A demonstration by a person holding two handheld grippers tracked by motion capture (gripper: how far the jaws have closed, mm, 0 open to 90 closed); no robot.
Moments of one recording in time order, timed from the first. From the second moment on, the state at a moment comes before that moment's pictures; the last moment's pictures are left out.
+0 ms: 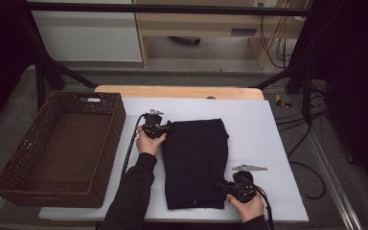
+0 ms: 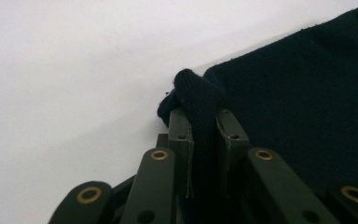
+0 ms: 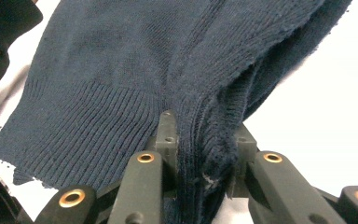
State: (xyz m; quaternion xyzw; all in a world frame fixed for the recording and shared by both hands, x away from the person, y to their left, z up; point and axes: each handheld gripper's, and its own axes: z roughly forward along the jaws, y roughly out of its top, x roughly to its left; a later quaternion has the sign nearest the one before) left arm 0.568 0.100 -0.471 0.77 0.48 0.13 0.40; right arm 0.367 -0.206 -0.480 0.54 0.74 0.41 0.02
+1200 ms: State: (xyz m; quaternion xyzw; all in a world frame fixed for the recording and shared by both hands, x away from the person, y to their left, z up) left arm 0.560 0.095 -0.422 0.77 0.44 0.14 0.43; right arm 0.364 -0.209 -0.478 0.53 0.75 0.39 0.03
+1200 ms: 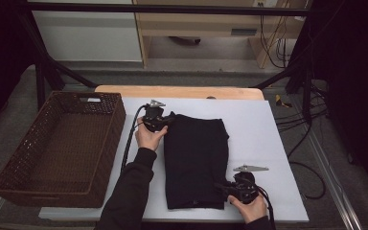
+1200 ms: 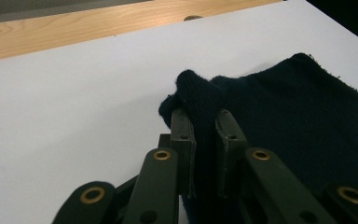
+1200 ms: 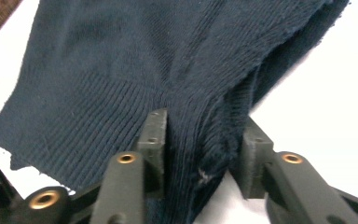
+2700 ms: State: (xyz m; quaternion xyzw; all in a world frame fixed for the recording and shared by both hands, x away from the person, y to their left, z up) left arm 0.537 0.061 -0.351 0.79 0.37 0.16 0.46; right arm 0.360 -0.215 -0.465 0.55 0.72 0.43 0.00
